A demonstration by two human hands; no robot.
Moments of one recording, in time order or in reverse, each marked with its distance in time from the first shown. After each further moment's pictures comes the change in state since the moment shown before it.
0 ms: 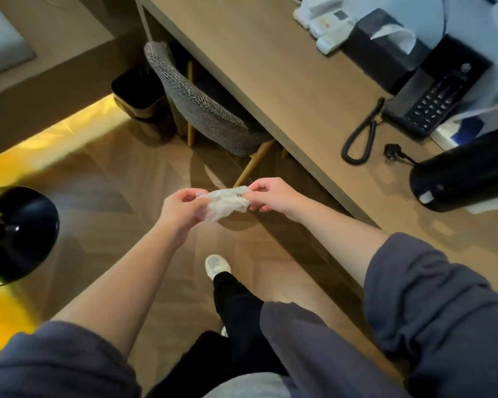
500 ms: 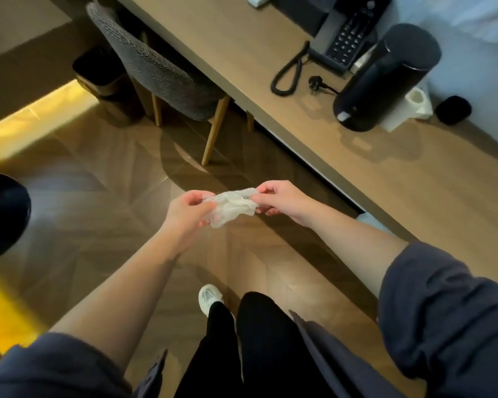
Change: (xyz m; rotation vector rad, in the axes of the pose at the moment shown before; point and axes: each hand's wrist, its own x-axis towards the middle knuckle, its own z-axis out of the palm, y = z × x) left_hand -0.178 -0.129 0.092 0.057 -0.135 0.051; right_hand -0.211 0.153 -0.006 0.056 0.110 0.019
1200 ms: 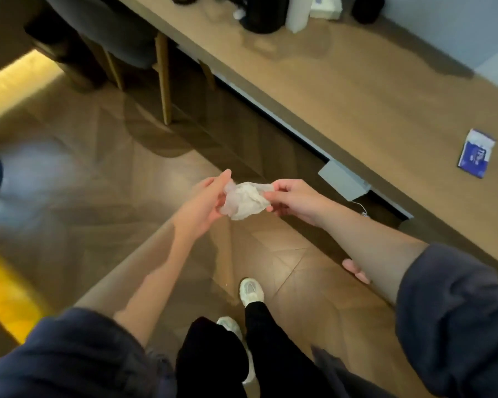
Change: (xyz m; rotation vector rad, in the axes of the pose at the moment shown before) left_hand -0.182 -0.168 0.244 -0.014 -0.253 -0.062; right_hand -0.240 0.265 -0.094 0.248 -0.001 0.069
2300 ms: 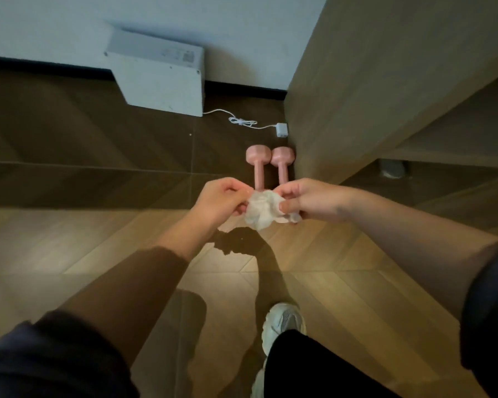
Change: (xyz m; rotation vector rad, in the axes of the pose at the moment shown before) left_hand 0.297 -0.503 0.373 0.763 -0.601 0.121; right_hand 0.054 0.629 -0.243 0.186 0.298 0.254
